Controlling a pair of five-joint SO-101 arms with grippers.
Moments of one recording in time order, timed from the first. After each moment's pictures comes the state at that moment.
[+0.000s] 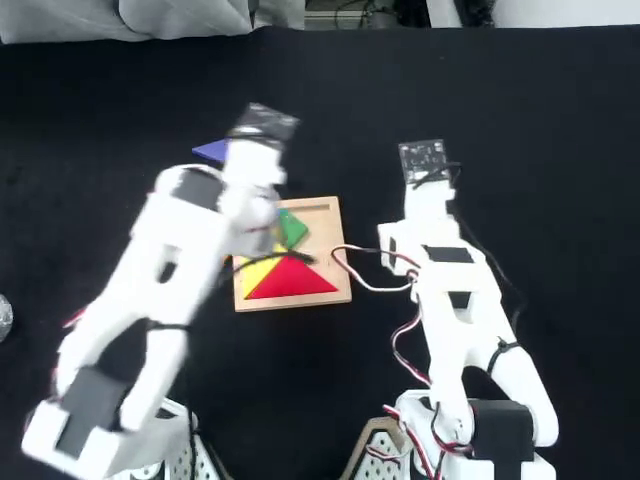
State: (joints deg) left arm 18.5 -7.5 17.6 71.3 -1.4; right arm 1.6 -20.1 59.6 24.9 7.6
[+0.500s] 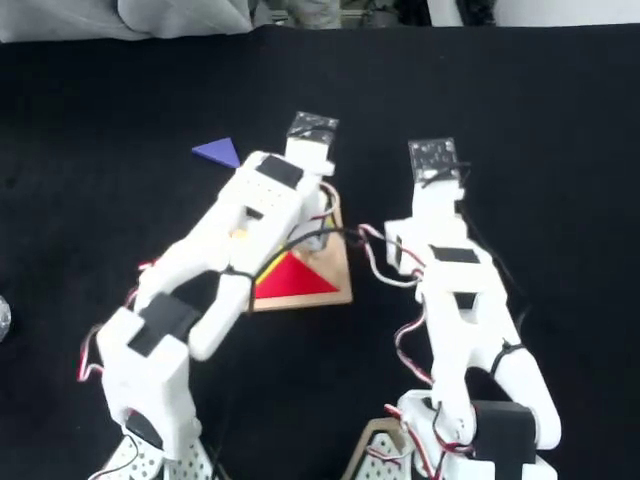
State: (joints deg) left arm 23.6 19.7 -1.0 69.4 13.1; right arm 3.0 -20.1 59.6 23.5 7.4
